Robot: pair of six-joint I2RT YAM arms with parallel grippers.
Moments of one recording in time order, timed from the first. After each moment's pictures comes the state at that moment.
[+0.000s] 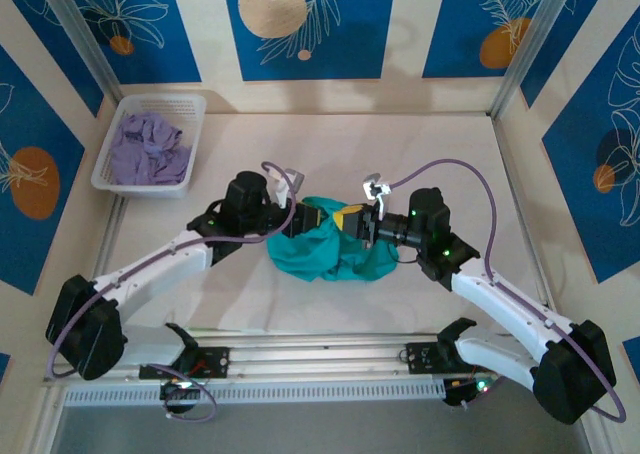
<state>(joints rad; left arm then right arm) -0.66 1.30 0.91 -0.08 0.40 -0.40 0.54 0.99 0.63 0.16 -0.62 0.40</state>
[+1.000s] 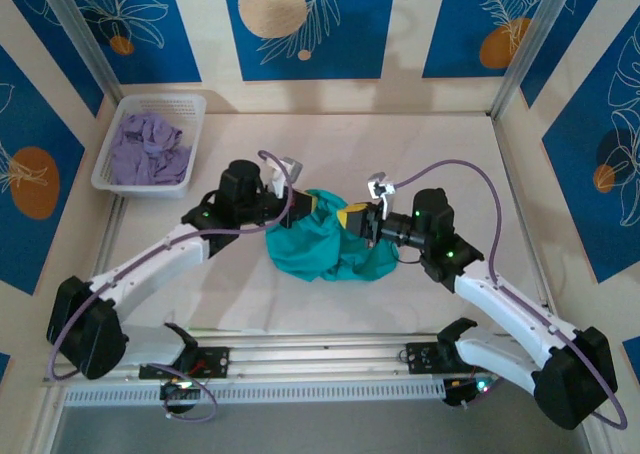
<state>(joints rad) -0.61 1.28 0.96 -0.08 0.50 -0.34 0.52 0.96 0.63 0.13 -0.59 0.39</state>
